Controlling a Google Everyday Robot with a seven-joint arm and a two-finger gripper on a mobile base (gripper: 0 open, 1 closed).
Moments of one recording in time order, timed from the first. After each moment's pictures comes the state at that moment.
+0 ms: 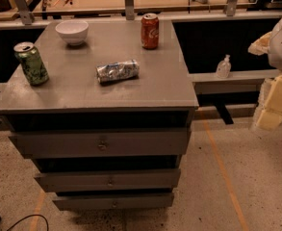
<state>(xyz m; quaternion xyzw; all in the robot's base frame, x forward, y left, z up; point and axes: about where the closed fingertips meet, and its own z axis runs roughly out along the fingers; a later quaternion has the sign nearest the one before) 0.438 -0.217 0.976 -0.60 0.78 -0.03 0.16</state>
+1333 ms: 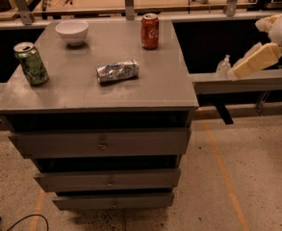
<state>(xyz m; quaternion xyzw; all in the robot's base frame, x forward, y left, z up) 0.588 -0.251 0.976 -0.46 0.78 0.07 0.41</state>
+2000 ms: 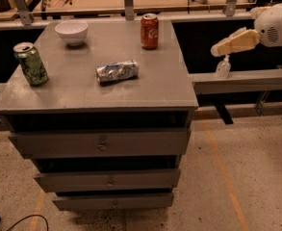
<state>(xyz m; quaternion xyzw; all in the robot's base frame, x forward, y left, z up) 0.674 -0.252 0.987 -0.37 0.76 0.09 0.52</state>
